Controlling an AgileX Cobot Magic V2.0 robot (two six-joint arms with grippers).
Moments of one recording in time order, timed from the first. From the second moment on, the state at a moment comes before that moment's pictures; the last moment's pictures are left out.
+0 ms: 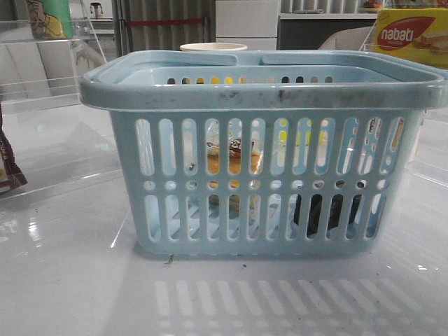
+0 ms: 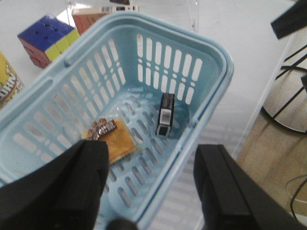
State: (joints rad) left arm -0.56 1.26 -1.38 -0.45 0.98 0.63; right arm 0.36 0.78 -0.81 0.36 0.69 -0.43
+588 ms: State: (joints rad) left arm -0.56 0.77 -0.99 0.01 0.99 0.13; right arm 0.36 0.70 -0.81 0.32 0.86 -0.35
